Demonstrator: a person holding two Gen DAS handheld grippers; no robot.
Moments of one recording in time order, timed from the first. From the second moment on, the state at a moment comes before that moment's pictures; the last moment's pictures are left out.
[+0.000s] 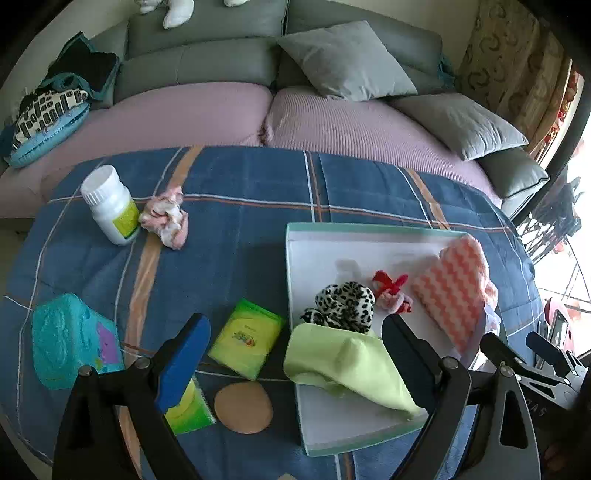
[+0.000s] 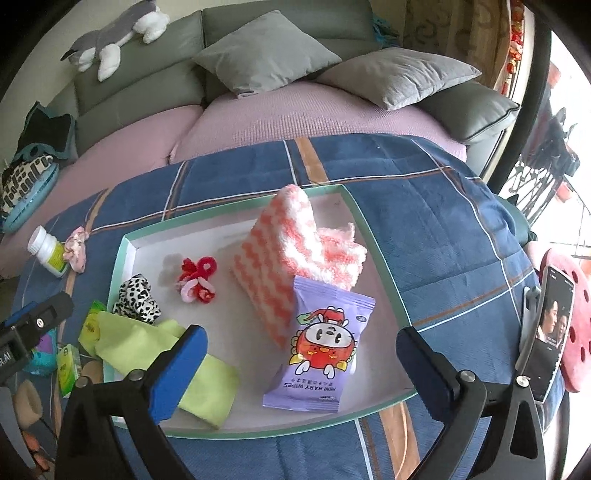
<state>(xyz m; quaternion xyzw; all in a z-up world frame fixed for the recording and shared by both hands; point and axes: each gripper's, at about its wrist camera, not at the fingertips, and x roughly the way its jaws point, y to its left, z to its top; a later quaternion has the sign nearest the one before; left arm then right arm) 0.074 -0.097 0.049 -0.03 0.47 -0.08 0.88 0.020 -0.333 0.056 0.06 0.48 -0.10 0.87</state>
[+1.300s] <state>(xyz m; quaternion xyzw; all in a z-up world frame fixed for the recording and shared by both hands) 0.015 0.020 0.043 -0.05 0.50 0.04 0.86 0.005 -0.188 0.060 0.00 0.48 0.13 0.87</state>
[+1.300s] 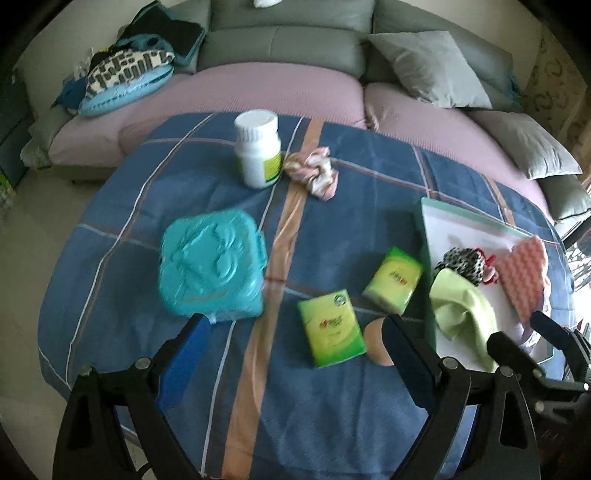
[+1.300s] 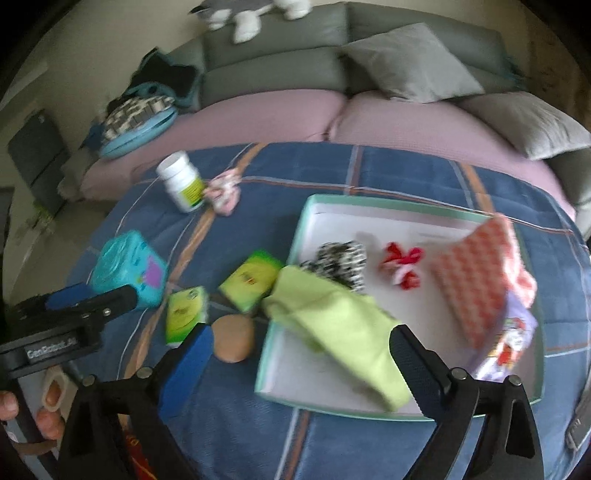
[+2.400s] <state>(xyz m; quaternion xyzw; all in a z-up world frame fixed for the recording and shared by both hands) 0.041 0.037 -0.020 -0.13 0.58 0.04 0.80 0.025 -0.109 0.010 -0.07 0.53 0.24 0.81</state>
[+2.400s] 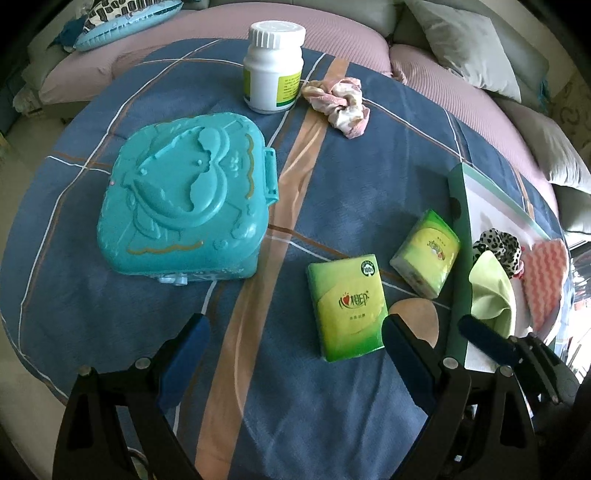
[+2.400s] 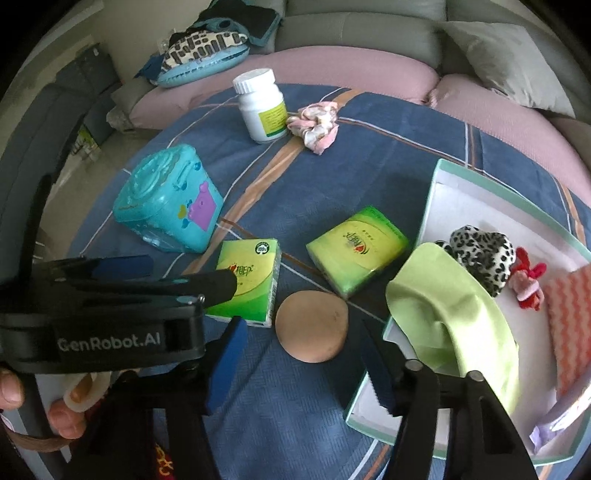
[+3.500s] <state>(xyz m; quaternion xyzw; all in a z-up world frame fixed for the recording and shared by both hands) 0.071 0.015 -0.051 -0.14 0.60 0.03 0.78 0.035 -0.093 -0.007 -0.11 0.55 0.24 0.79</state>
